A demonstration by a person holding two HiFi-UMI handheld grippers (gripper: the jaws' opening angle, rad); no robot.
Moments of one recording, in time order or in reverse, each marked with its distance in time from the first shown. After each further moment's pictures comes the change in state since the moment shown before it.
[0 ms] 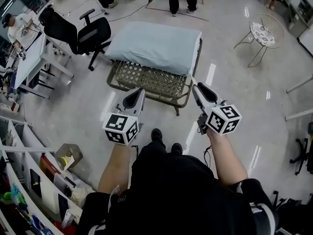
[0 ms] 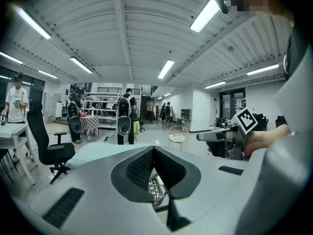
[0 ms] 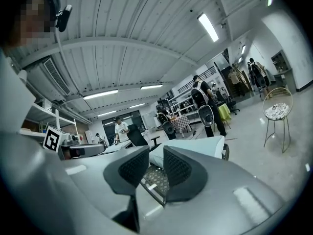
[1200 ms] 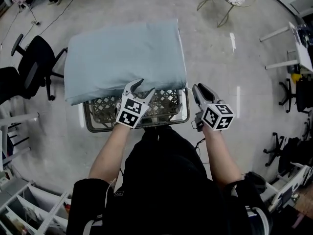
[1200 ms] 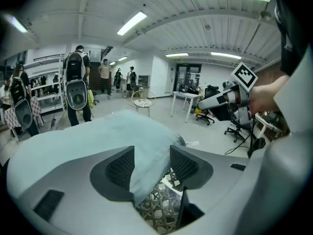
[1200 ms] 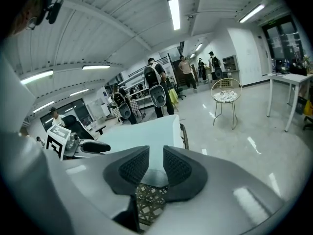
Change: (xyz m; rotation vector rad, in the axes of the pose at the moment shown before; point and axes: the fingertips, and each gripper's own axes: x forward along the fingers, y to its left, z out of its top) left arm 0.339 0.124 -0.125 0.250 0.419 -0.578; right arm 0.167 -0.193 -0.071 0.187 0.162 -0.636
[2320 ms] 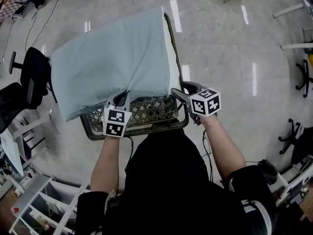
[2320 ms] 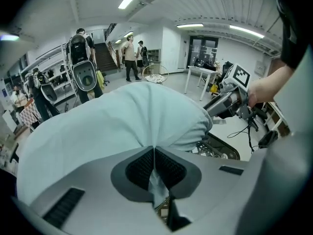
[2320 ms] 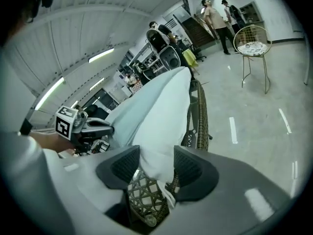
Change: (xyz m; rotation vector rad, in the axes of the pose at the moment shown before) left arm 0.056 0.047 -0.051 -0.025 0.305 0.162; right arm 0.112 -0.059 -0.103 0.096 0.381 0.329
